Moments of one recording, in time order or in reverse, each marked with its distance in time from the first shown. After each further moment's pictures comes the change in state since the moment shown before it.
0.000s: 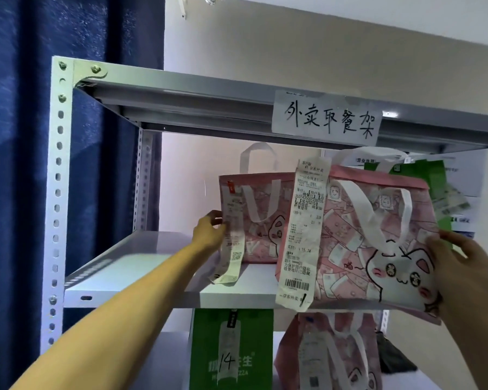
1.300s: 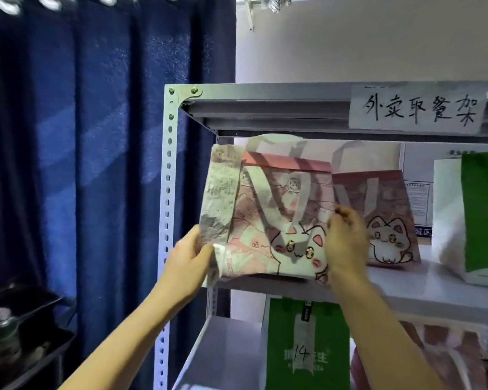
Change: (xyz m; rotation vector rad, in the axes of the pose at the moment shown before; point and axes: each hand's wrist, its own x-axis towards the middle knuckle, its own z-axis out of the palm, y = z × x) left_hand -0.174 0.010 -0.166 0.153 0.203 0.152; right_hand -0.143 0.002 0.199 0.201 -0.437 0.105
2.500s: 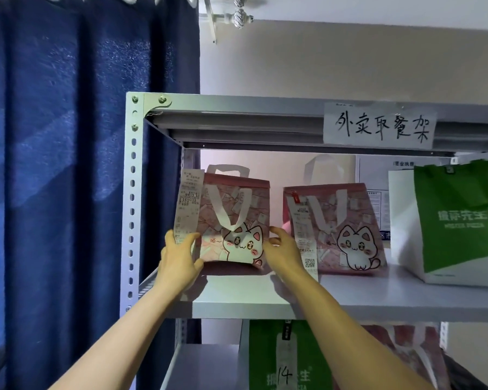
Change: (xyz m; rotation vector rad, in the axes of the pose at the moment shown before) left_hand 0.109 -0.076 0.046 0.527 -0.077 -0.032; right_hand 0.035 0.053 0.062 -0.356 -0.282 0.154
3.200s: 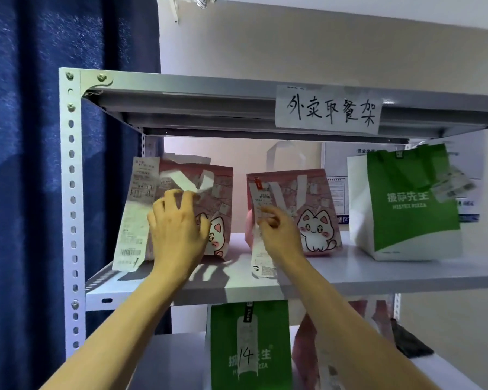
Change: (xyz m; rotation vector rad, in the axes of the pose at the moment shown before) left_hand -0.033 0.119 -0.003 0.125 0.408 0.238; right_hand -0.006 0.009 -0.080 -0.074 0.118 -0.184
